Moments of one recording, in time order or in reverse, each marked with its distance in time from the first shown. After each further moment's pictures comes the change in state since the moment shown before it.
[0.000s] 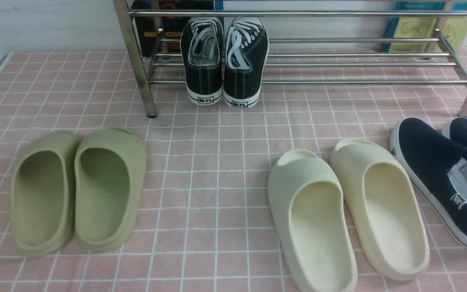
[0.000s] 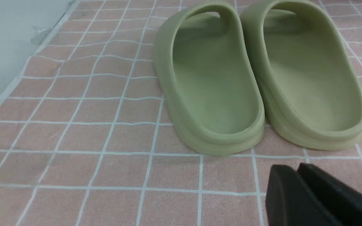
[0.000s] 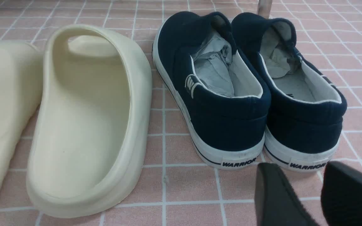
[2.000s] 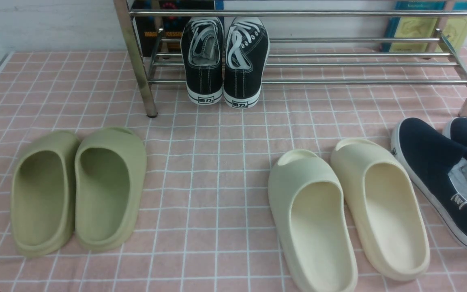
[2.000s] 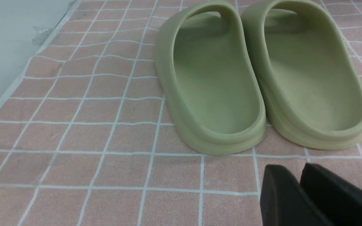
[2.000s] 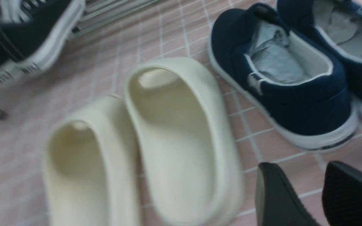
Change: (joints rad) right arm 0.000 0.000 0.003 0.538 0.012 0.125; left arm 0.000 0.000 0.000 0.003 0.000 0.000
